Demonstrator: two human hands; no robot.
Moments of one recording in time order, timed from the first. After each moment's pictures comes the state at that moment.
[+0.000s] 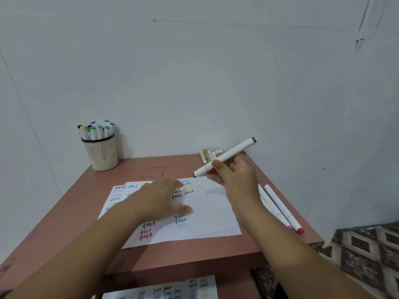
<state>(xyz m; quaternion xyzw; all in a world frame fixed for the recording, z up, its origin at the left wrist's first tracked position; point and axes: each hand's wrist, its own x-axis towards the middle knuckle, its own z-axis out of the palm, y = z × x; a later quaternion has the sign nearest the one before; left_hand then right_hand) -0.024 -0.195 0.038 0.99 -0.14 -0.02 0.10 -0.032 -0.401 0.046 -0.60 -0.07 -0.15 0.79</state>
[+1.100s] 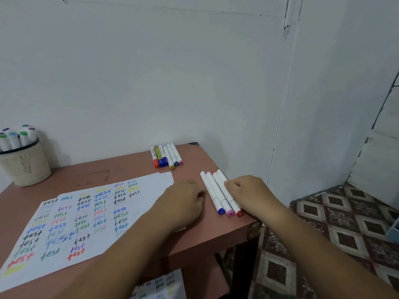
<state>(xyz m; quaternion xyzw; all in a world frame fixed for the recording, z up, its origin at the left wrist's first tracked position) -0.018 -0.371 0.004 0.95 -0.28 0.04 0.12 -0.070 -0.562 0.016 -0.94 0.10 -0.07 0.33</state>
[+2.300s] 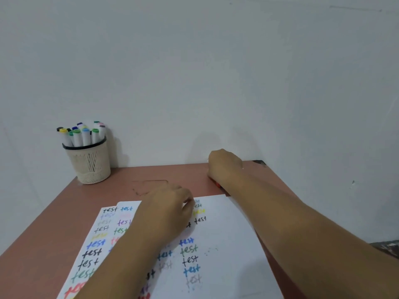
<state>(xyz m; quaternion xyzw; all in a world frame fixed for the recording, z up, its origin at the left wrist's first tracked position) 0.044 -0.203 0.004 0.95 -0.14 0.24 0.17 0.165 -0.366 0.048 -1.00 -0.02 -0.08 0.05</state>
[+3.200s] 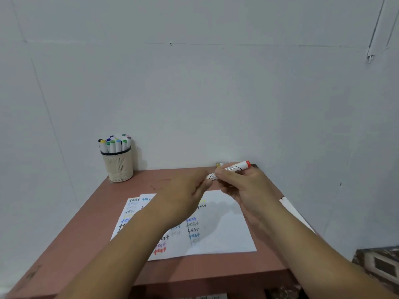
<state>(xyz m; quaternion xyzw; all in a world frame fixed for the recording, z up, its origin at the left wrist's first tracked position) -0.042 -0.219 0.076 0.92 -0.24 0.17 0.28 -0.046 -0.404 0.080 -0.61 -0.11 -0.04 0.78</state>
